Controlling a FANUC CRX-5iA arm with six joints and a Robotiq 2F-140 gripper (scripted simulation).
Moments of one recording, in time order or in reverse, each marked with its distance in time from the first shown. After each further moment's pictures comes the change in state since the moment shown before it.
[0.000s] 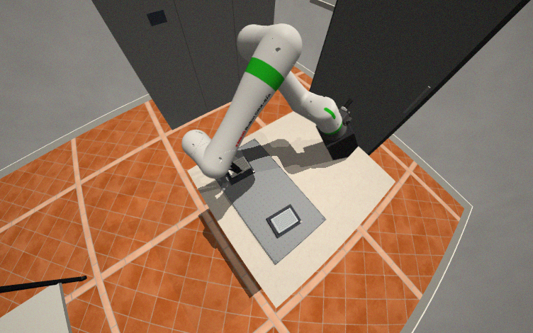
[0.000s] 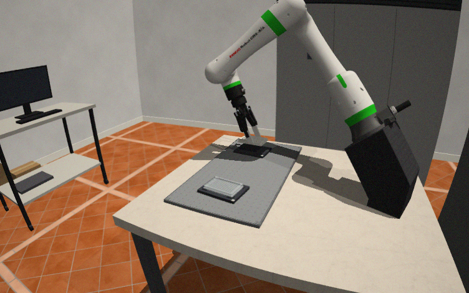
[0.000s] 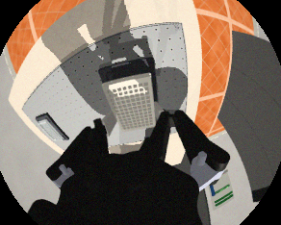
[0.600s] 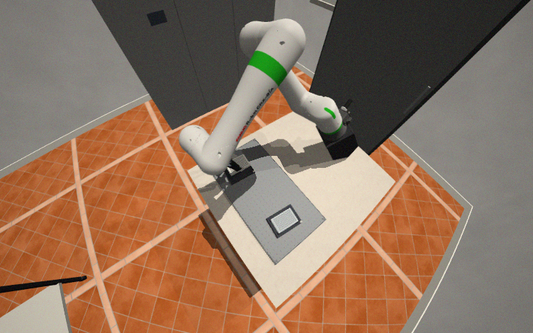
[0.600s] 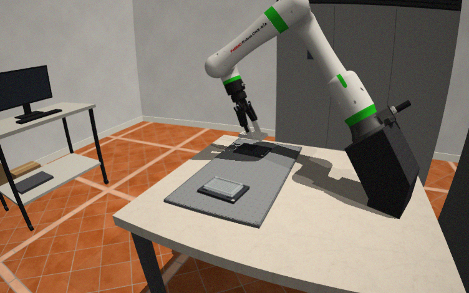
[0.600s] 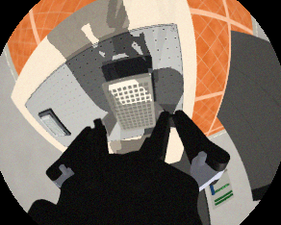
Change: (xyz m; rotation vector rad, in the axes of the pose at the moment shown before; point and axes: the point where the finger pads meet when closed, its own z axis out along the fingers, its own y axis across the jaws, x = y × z) arm -0.011 0.000 -0.024 0.000 0.000 0.000
